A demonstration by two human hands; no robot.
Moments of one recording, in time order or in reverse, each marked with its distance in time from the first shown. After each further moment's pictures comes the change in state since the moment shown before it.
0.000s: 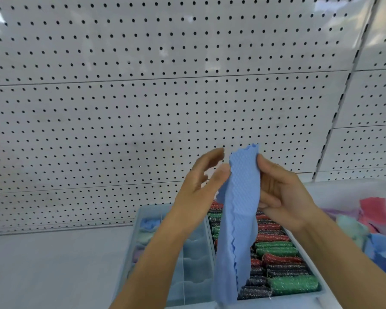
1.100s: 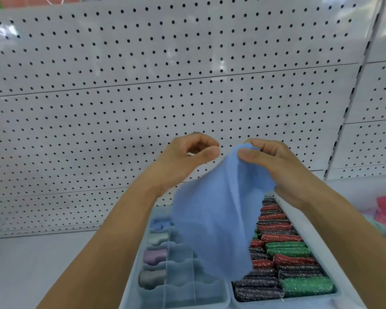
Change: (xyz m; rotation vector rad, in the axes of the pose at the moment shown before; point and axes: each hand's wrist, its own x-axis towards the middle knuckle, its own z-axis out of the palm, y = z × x) left_hand 0.035 0.037 -0.058 0.265 -0.099 -0.071; right_hand 0.016 -0.026 0.023 -0.638 0.158 -0.155
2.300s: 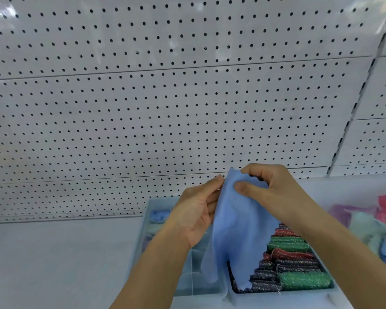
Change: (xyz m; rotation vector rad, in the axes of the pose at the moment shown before) left_hand -0.043 -0.042 0.074 -0.845 0.068 -0.512; right_hand -0.028 0.032 0.014 -0.376 0.060 0.119
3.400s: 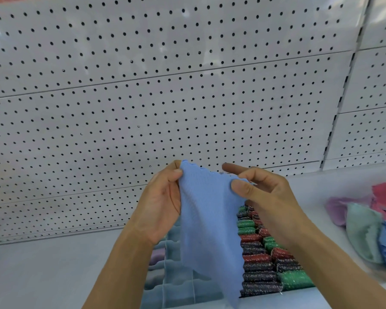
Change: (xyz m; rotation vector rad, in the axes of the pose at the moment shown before) left_hand -0.005 0.034 -0.031 -0.058 -0.261 0.377; right_hand -0.012 0.007 0.011 0.649 0.076 0.002
